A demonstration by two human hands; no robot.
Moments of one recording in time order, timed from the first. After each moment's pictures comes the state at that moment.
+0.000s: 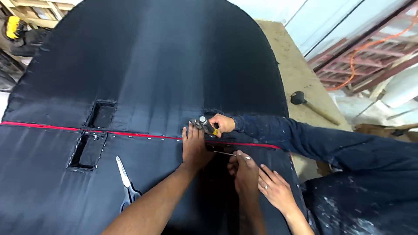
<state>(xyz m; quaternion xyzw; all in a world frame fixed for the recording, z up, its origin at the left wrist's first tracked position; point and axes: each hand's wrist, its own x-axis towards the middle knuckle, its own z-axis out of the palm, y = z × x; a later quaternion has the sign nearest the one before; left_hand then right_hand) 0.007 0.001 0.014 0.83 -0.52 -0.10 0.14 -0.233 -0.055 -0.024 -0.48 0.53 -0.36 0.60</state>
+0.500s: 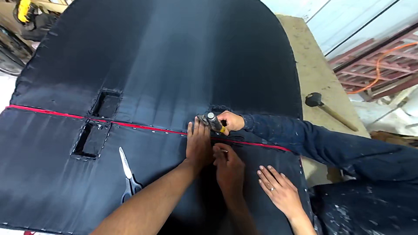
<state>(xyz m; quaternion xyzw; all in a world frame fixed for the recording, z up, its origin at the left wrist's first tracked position) 0.007 0.006 0.012 0.83 -0.54 -0.09 0.11 -0.115 0.006 0.063 -0.75 0.50 -0.27 0.33</state>
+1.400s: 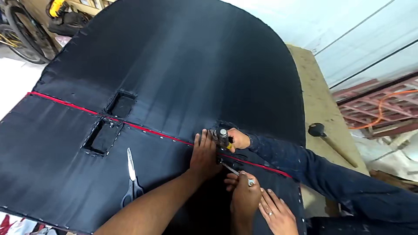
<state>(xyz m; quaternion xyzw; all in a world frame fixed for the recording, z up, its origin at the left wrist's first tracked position) 0.012 0.012 0.017 0.82 -0.53 -0.15 0.16 -0.166 -0.005 0.010 -0.52 0.55 -0.41 0.51</state>
